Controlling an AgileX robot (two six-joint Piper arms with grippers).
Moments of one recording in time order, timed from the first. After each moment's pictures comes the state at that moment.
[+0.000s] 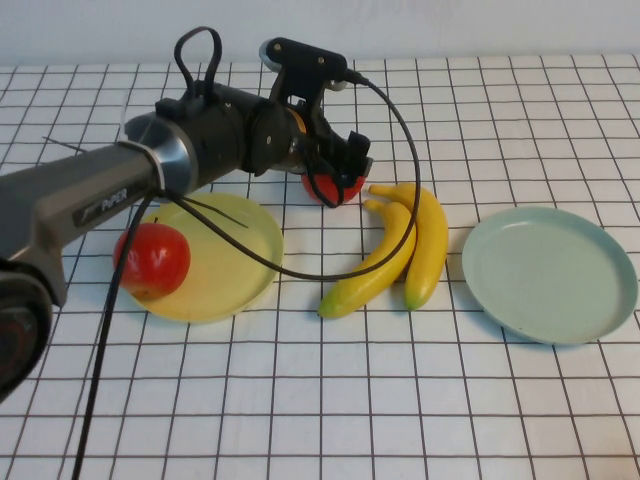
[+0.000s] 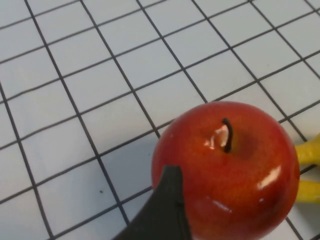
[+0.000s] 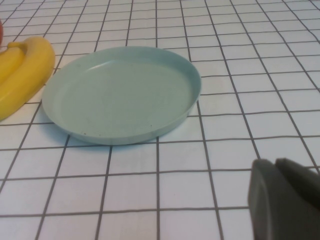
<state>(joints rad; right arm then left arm) 0.01 -0.01 0.03 0.06 0.36 0.02 -0.54 2.08 -1.66 0.02 0.34 0.02</state>
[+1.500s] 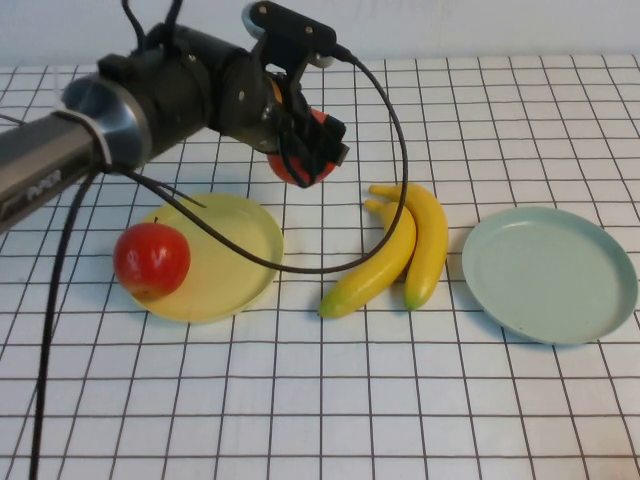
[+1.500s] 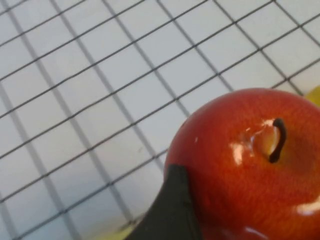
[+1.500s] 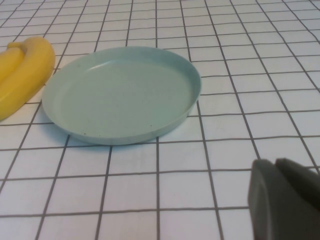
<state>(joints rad) 0.01 -0.01 0.03 0.06 0.36 0.02 -0.54 1.96 -1.66 0.10 0.55 0.06</state>
